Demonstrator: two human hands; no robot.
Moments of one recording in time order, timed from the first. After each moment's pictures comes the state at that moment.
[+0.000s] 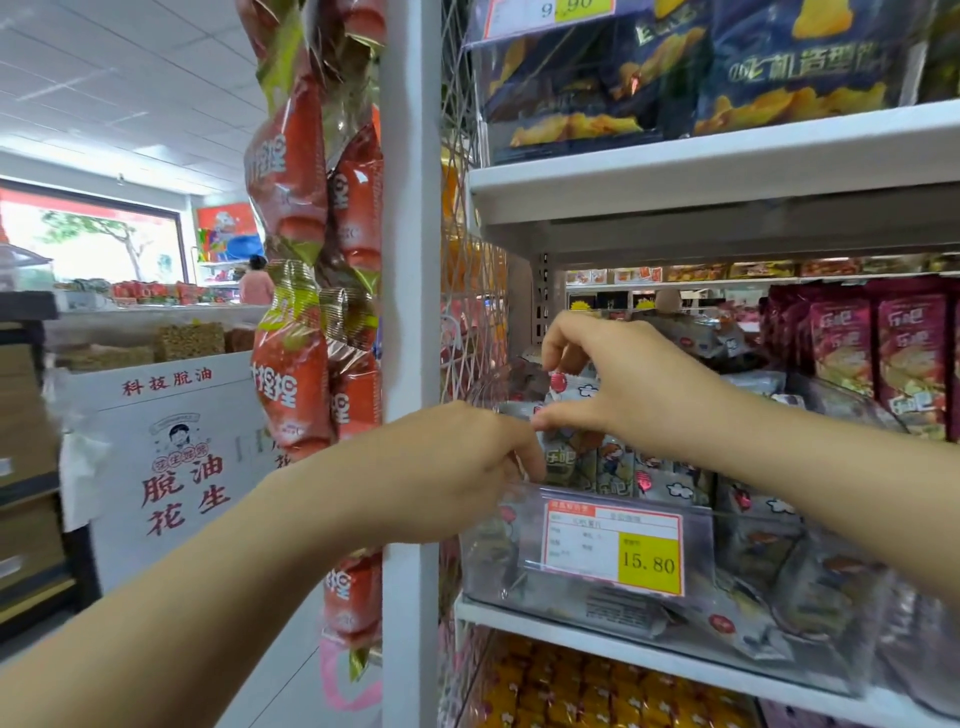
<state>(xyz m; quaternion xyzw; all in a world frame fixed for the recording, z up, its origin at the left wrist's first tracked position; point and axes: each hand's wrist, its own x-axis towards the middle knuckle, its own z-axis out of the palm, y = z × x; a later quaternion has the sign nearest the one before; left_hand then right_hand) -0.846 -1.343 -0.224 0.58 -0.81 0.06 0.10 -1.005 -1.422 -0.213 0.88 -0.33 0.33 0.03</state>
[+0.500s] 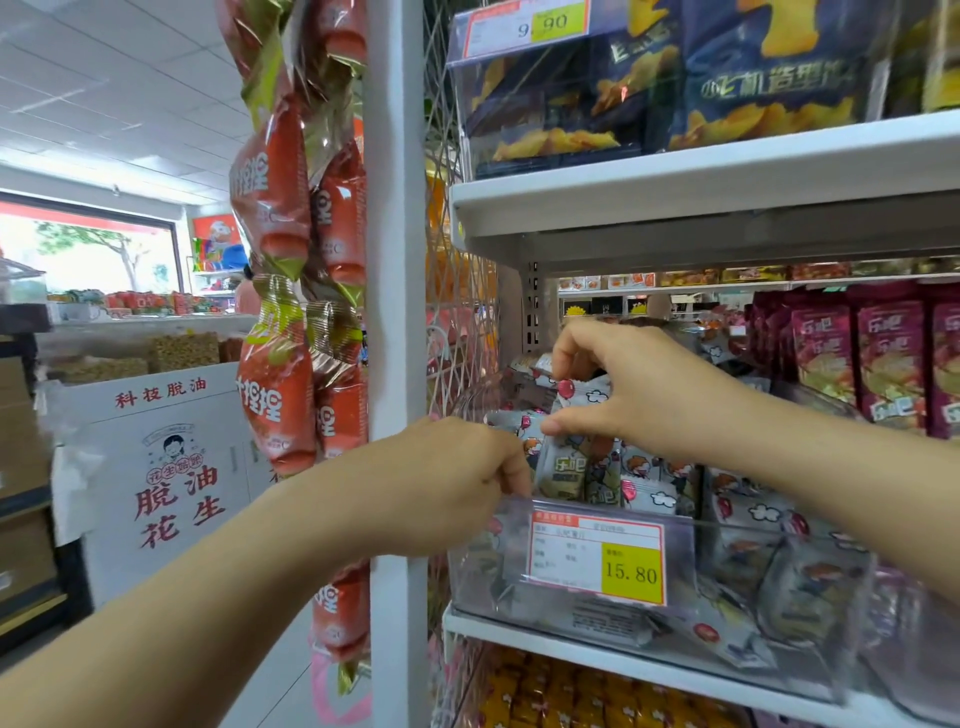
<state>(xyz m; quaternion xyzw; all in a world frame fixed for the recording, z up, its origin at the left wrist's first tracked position) -0.856 -1.342 -0.221 0.60 -0.80 0.03 0.09 -1.023 -1.425 -0.210 0.88 -0.34 0.33 0.02</state>
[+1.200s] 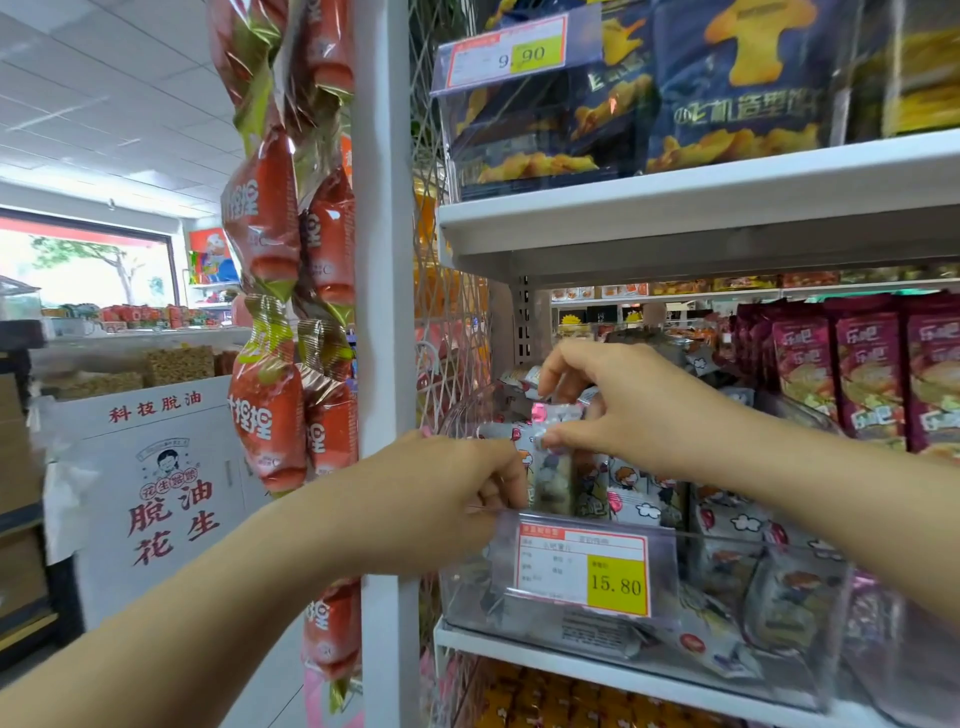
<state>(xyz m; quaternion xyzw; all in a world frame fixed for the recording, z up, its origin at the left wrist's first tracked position) -0.851 -1.344 -0.226 0.55 -0.83 0.03 0.12 -1.027 -1.421 -0.209 0.89 -0.33 0.31 -0.02</state>
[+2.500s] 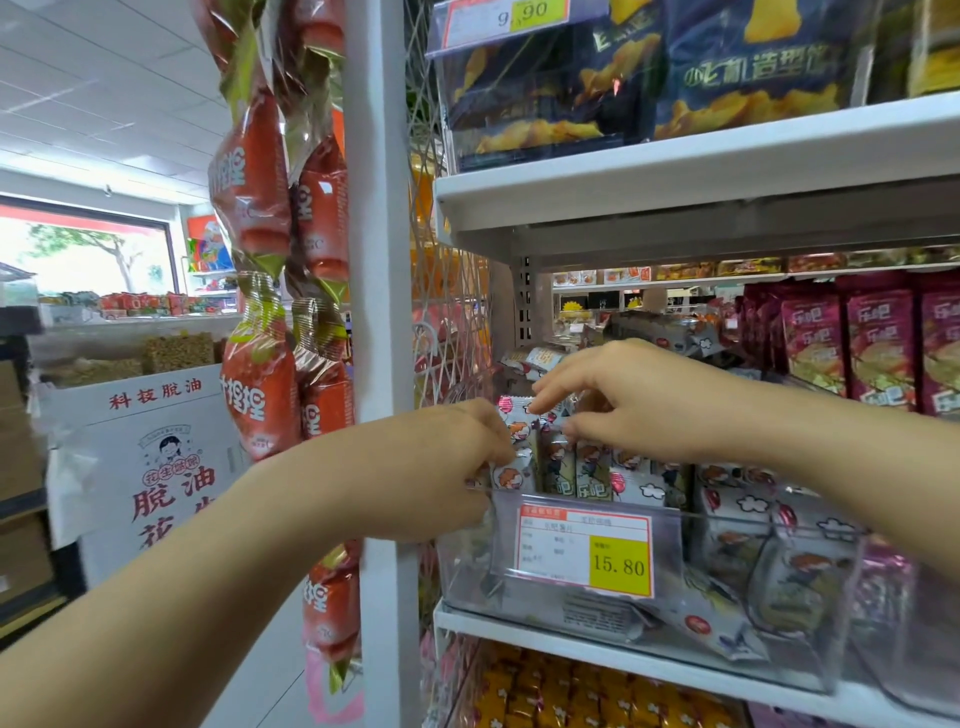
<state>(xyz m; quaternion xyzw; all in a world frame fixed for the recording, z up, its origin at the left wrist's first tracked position) -0.848 -1.355 -0.221 0.56 -0.82 0.11 0.01 -1.030 -1.428 -0.209 0.92 -0.34 0.19 0.02</state>
